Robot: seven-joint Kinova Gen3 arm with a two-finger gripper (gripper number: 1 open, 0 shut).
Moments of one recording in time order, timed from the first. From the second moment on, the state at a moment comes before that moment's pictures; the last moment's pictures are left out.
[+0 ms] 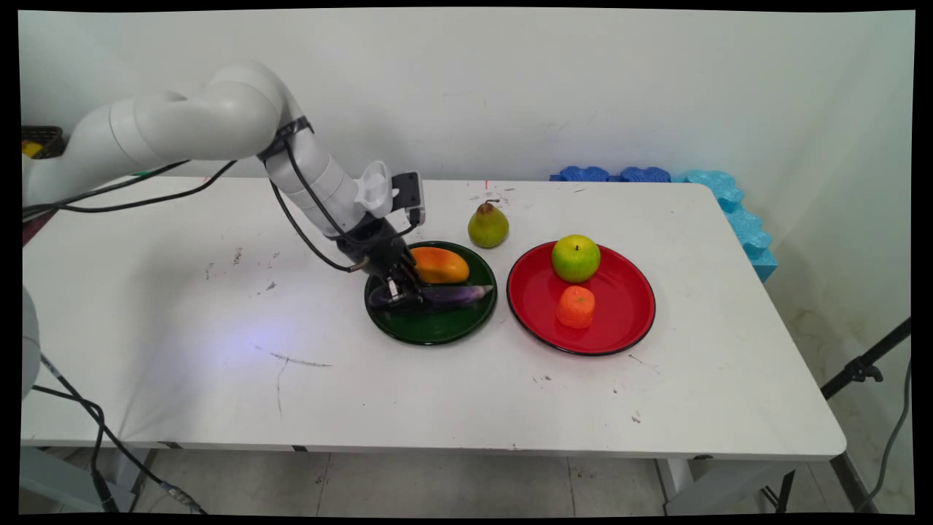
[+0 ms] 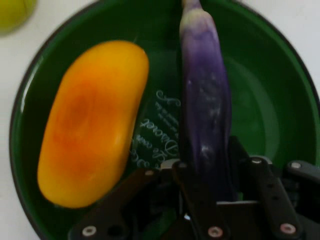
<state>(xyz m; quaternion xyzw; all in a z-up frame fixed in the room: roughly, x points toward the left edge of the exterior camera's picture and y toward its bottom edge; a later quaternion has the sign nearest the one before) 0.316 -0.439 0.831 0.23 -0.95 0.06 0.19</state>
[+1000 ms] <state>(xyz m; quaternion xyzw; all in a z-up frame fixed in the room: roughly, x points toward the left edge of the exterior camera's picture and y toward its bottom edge) 0.256 -0.380 0.935 0.20 -0.94 0.07 0.27</state>
